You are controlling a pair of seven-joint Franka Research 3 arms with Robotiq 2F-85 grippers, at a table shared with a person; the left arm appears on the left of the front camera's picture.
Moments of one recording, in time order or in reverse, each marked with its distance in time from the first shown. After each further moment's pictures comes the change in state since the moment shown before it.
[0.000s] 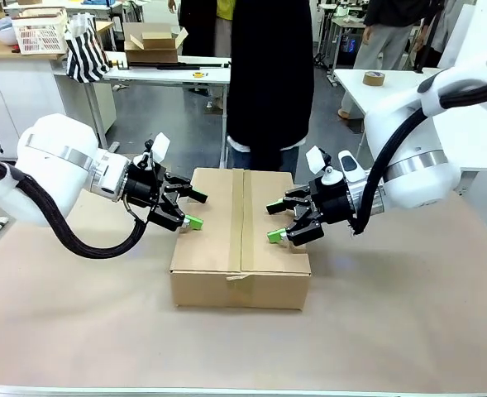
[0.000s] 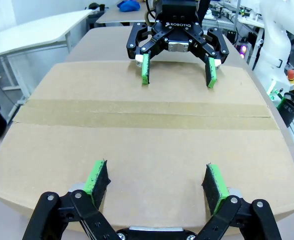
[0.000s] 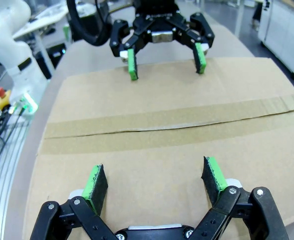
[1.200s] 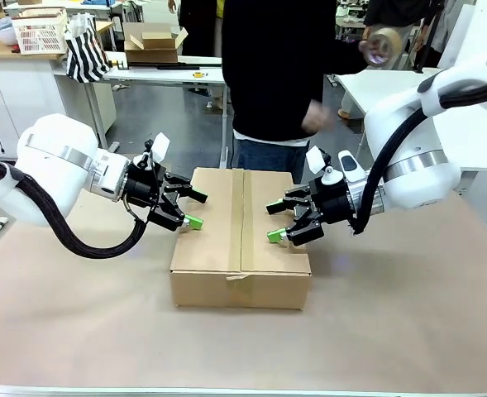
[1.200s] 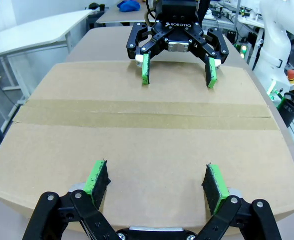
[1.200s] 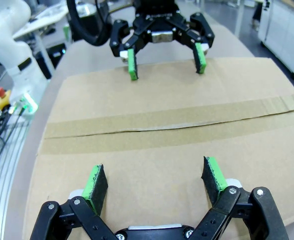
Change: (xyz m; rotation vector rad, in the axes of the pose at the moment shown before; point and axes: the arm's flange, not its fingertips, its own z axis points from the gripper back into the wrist) left arm 0.000 0.000 0.000 0.000 0.000 0.000; right arm 0.000 0.000 0.000 0.000 0.000 0.000
